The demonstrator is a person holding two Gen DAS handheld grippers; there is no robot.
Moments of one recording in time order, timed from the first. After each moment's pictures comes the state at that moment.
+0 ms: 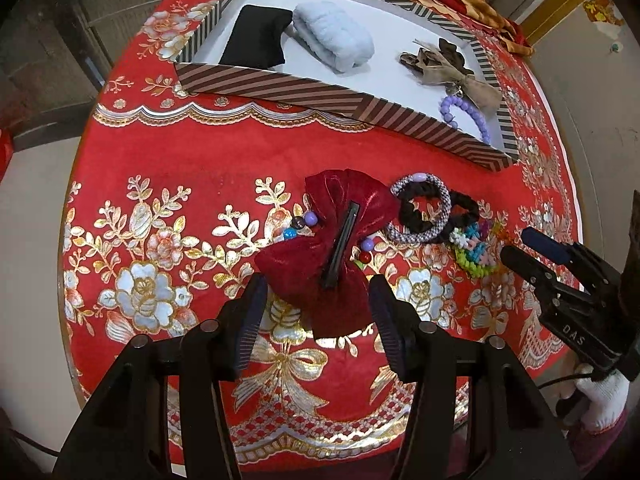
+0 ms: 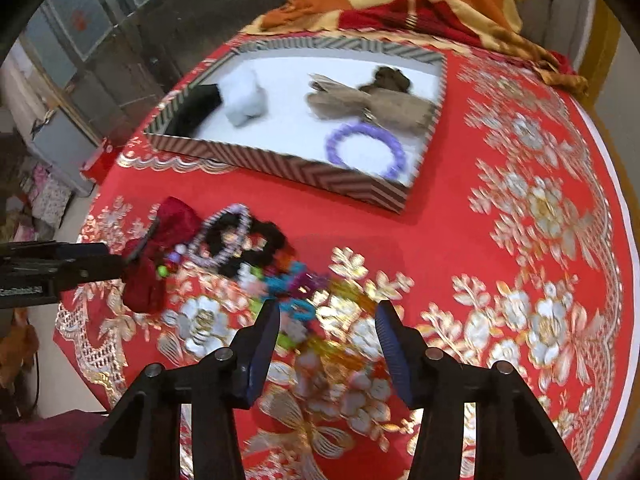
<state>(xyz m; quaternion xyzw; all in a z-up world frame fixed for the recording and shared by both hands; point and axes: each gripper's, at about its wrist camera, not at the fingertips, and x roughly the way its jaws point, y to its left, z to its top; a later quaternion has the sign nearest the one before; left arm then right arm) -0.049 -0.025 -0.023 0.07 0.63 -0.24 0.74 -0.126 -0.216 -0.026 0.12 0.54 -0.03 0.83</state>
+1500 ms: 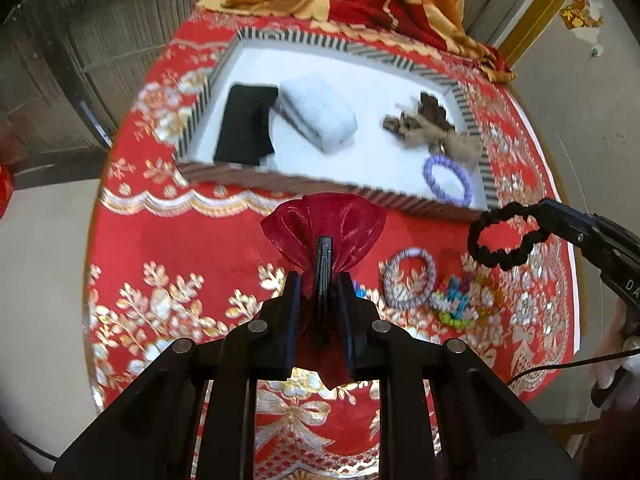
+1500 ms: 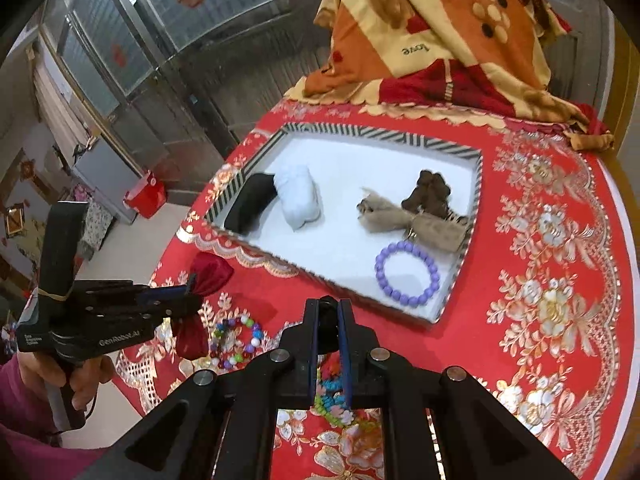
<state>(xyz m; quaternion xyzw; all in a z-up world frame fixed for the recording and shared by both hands) -0.019 -0.037 0.016 0.08 0.56 -0.27 0.78 -0.092 -0.236 0.056 0.15 0.46 0.02 0.87</state>
